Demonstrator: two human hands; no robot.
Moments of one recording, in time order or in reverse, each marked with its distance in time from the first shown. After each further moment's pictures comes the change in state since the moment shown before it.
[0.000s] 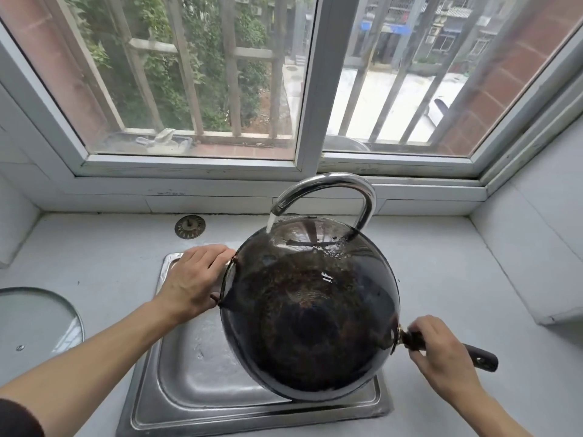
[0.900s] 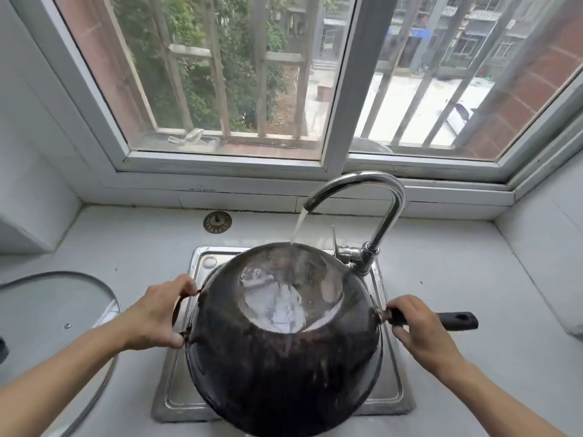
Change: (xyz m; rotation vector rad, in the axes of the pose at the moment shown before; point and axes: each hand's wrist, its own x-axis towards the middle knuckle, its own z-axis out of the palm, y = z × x) left_hand -0.113 -0.051 -0.023 -0.481 -0.224 -0.315; right_hand 0.041 -0.059 0.019 0.111 -0.041 -0.218
